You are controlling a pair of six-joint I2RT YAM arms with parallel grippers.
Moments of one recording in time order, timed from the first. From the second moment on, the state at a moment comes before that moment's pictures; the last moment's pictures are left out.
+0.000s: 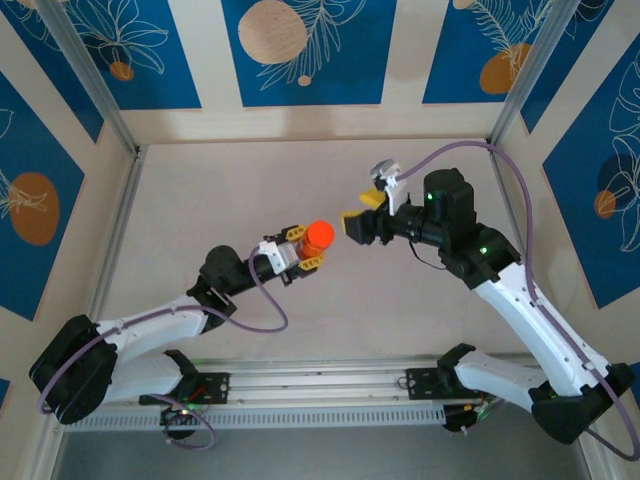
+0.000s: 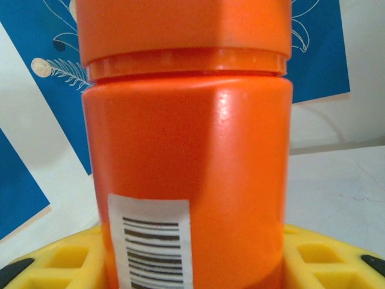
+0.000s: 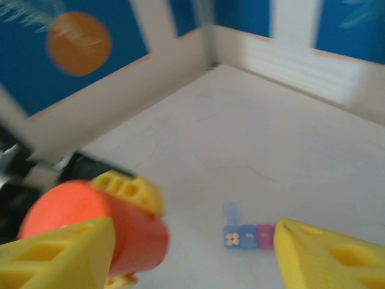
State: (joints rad) left arm -0.76 1.16 0.47 0.83 0.40 0.29; right arm 0.56 1.02 1.20 -0.53 -0.46 -0.01
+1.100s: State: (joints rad) left arm -0.76 1.19 0.49 0.83 0.54 0.26; right arm 0.61 1.23 1.31 -0.73 -0.93 -0.77
